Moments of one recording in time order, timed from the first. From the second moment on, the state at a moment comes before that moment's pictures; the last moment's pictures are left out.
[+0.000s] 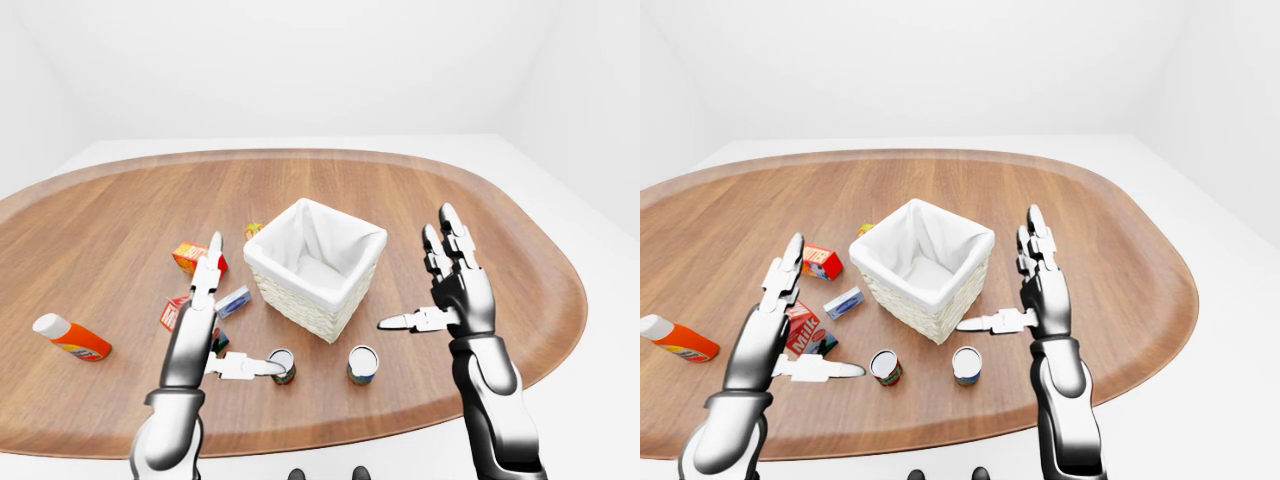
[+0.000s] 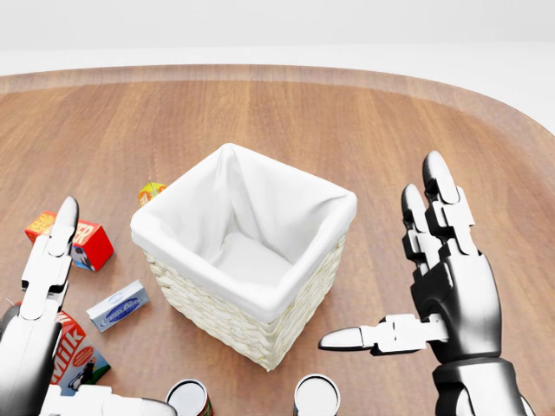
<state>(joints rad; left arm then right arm) 0.29 0.00 0.06 -0.68 0.44 0.09 -0.22 0.06 -0.02 -0.04 -0.43 0.09 0.09 0.10</state>
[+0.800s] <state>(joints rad) 0.33 0.01 0.03 -0.61 0.52 0.04 -0.19 0.06 -0.02 -0.04 -0.44 0.09 0.09 0.10</state>
